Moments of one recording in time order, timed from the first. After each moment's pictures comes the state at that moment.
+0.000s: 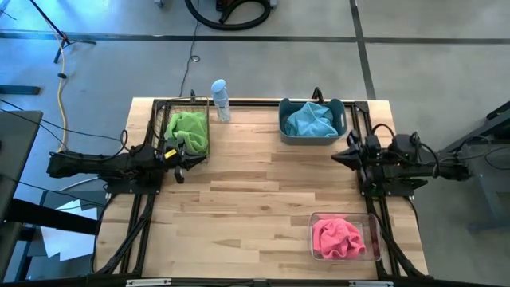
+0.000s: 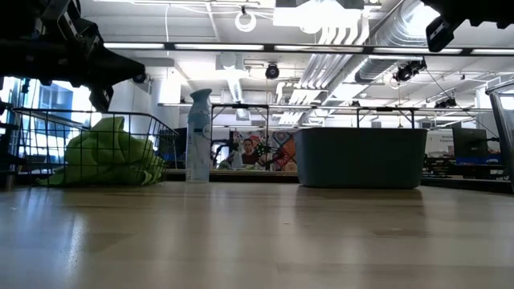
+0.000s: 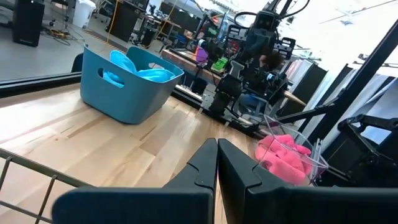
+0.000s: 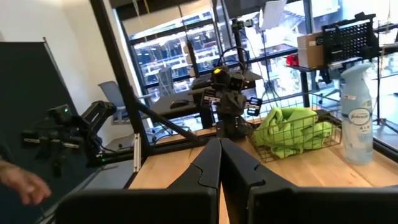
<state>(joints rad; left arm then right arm) 0.03 0.25 0.01 0.25 -0.14 -0.44 0.01 0.17 0.37 -0.09 -0.06 0.23</state>
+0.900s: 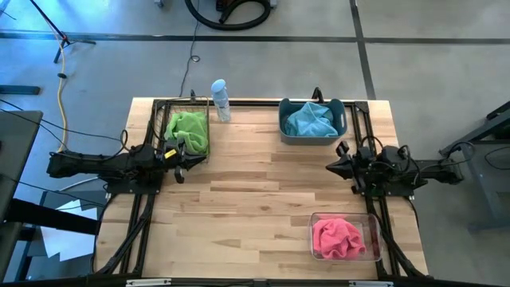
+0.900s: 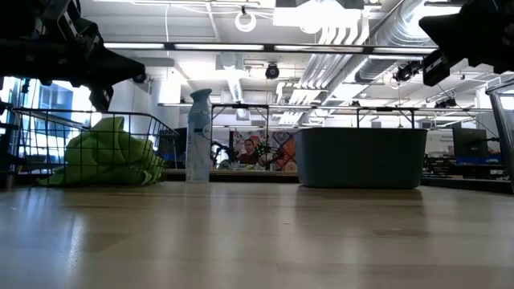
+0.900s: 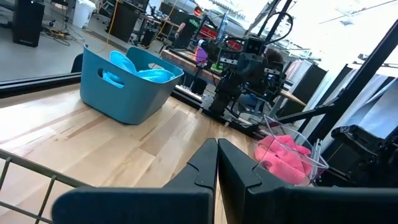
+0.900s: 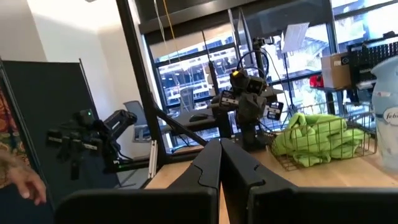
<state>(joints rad) 0.03 0.25 0.01 0.25 -0.14 -0.43 0.01 0.00 0.01 0.24 -0.13 0.25</state>
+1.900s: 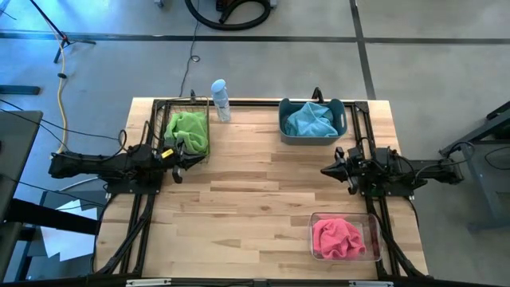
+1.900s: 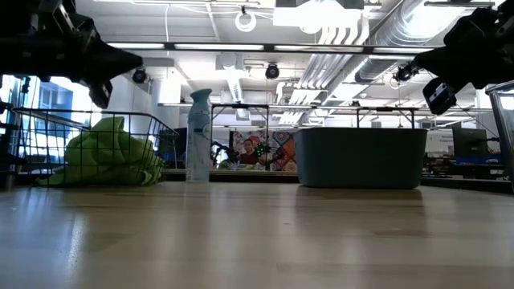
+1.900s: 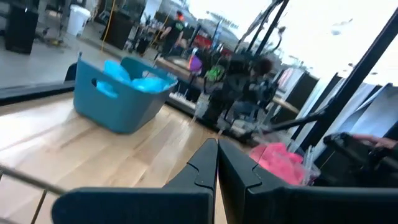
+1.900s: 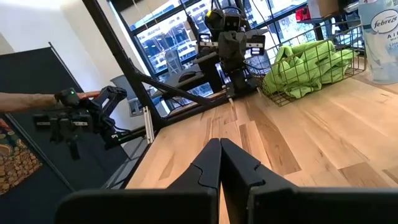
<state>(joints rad) 0.02 0.20 0.01 0.25 -0.14 -0.43 0.01 0.00 0.01 0.02 -0.11 0.42</state>
